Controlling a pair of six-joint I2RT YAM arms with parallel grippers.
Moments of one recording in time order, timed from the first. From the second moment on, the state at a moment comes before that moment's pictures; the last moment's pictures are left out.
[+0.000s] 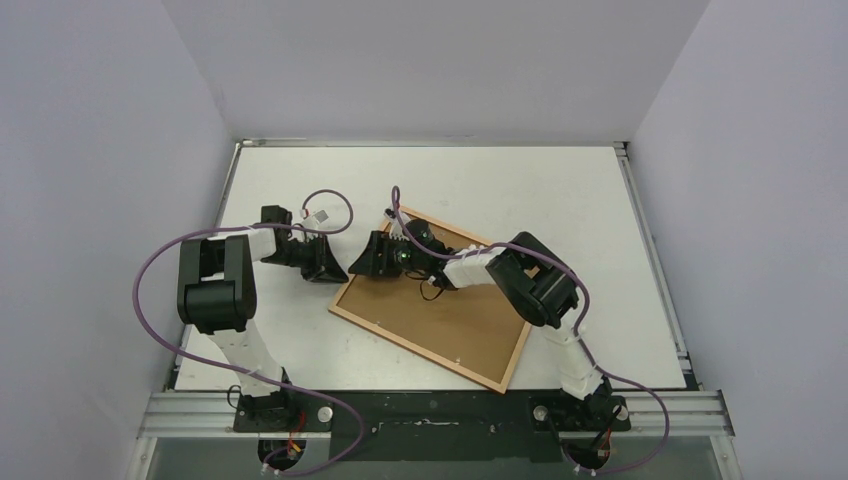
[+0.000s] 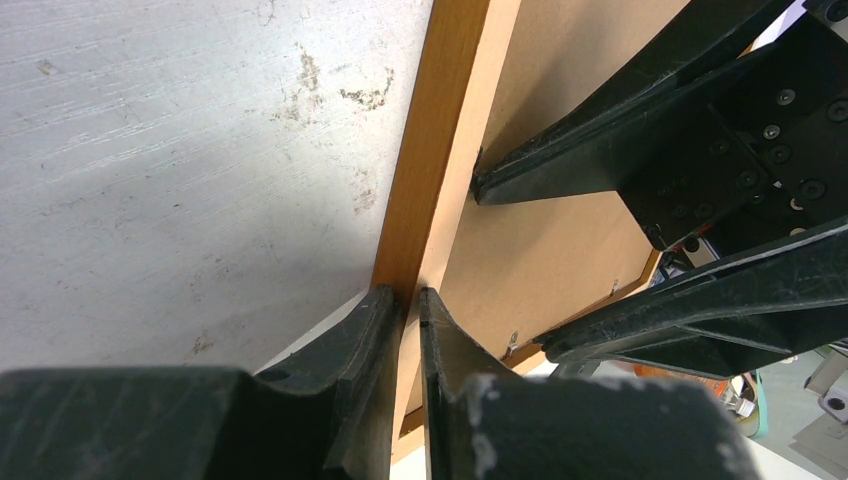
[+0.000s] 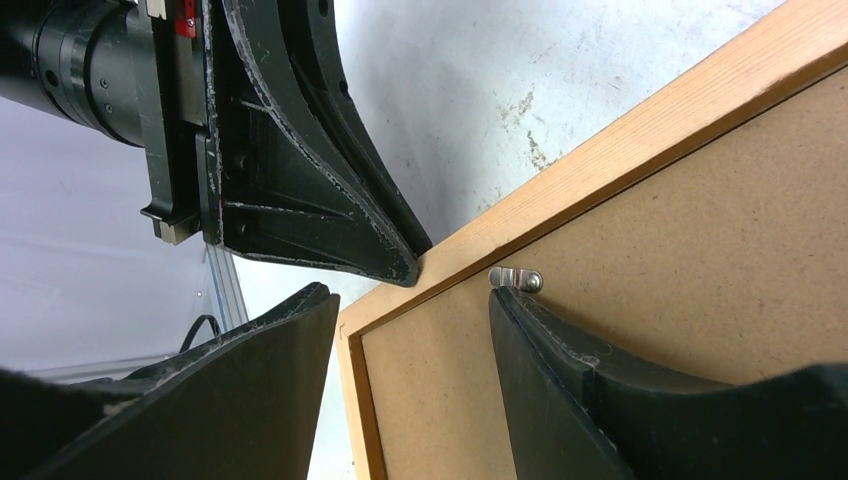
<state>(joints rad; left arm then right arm) 0.07 1.85 0.98 -0.49 0.82 -0.04 0.81 2.19 1.24 0.55 -0.45 0.84</state>
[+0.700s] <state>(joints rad) 0.07 1.85 0.98 -0.49 0.82 -0.04 0.81 2.21 1.25 0.59 -0.41 0.88</state>
